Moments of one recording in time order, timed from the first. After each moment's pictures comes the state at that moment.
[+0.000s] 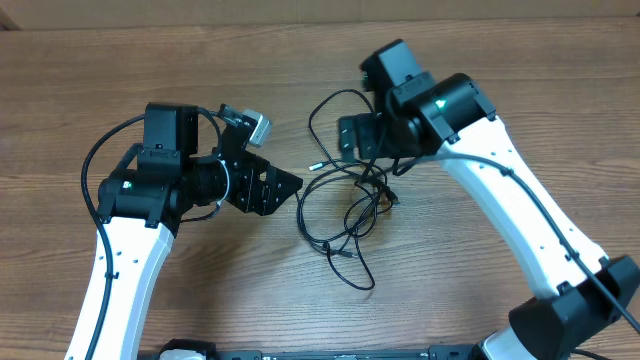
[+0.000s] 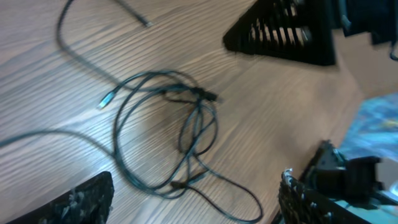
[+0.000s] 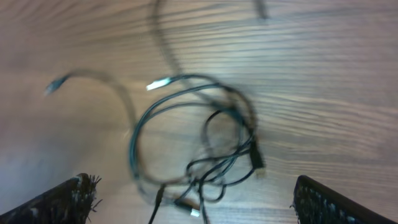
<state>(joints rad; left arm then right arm) -0.12 1.27 1.19 -0.92 0.71 0.10 0.49 1.73 1.73 -1.20 -0.03 0.45</state>
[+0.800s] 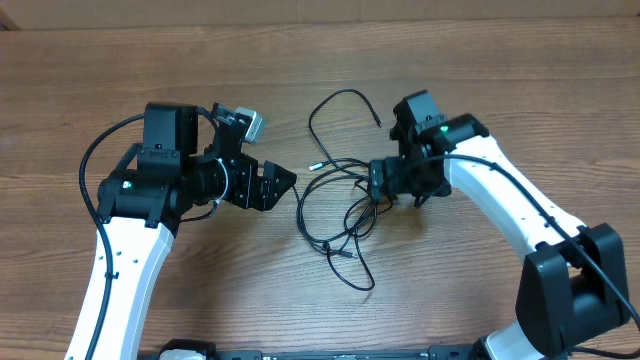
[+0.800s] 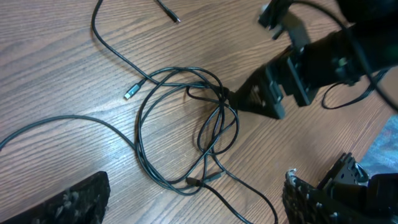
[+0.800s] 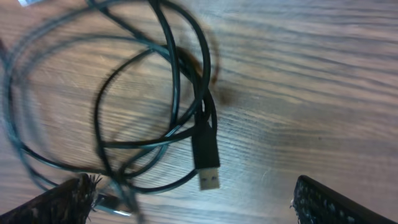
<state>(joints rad) -0.12 1.27 1.19 -0.91 0.62 0.05 0.37 1.73 1.25 -0.95 -0.15 0.24</state>
